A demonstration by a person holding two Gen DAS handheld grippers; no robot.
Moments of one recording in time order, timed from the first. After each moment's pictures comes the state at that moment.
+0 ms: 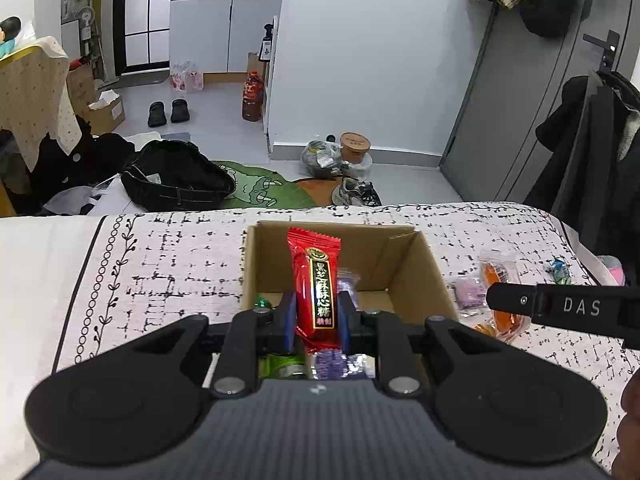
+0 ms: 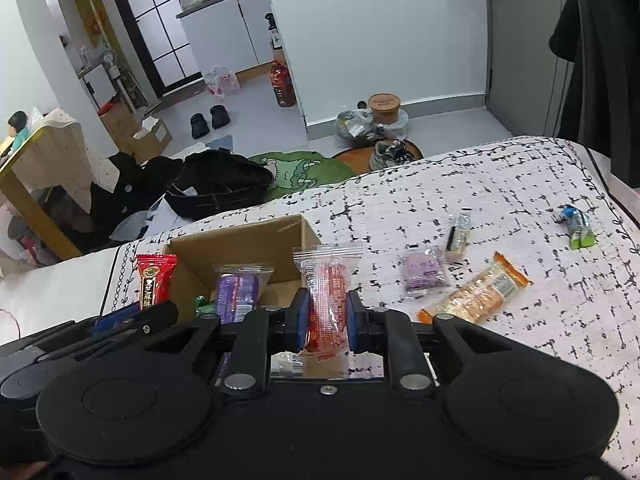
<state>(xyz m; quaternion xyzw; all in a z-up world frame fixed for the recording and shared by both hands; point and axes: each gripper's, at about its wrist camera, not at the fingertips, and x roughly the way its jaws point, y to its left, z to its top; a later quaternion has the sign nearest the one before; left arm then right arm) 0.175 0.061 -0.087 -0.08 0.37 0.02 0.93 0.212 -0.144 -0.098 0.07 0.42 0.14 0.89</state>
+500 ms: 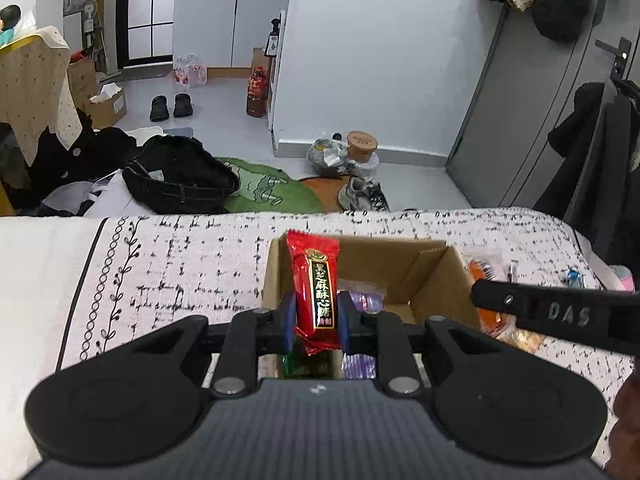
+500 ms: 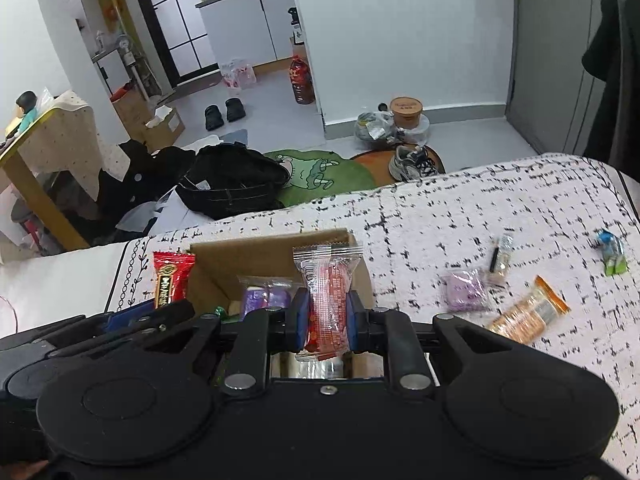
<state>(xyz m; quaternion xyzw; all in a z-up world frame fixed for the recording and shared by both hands) 0.196 0.082 -0.095 -0.09 0.37 0.01 0.92 0.228 -0.107 -0.102 0.05 0.41 0.16 0.90</state>
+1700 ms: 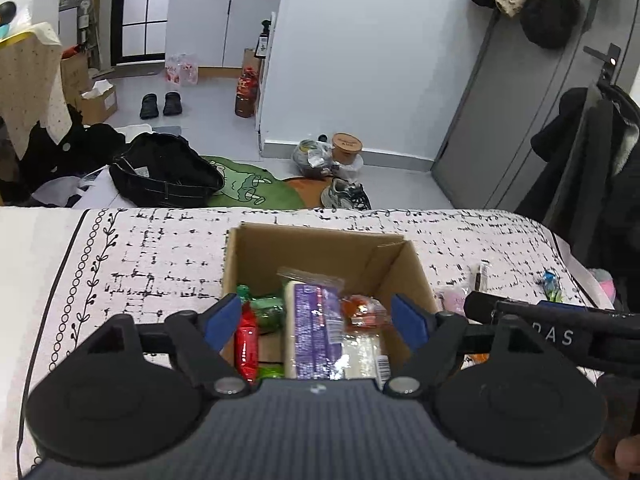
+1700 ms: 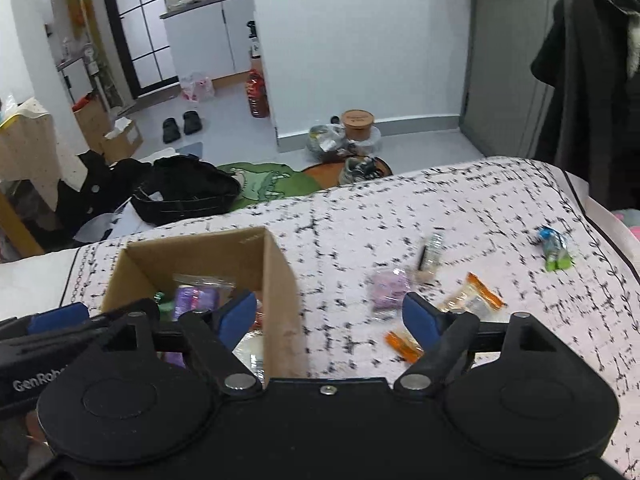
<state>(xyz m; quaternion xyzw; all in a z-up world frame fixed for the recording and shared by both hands) 0.186 0.053 -0.090 -0.10 0.37 0.01 0.92 0.215 -0.152 -0.111 0.04 0.40 0.08 0.91</state>
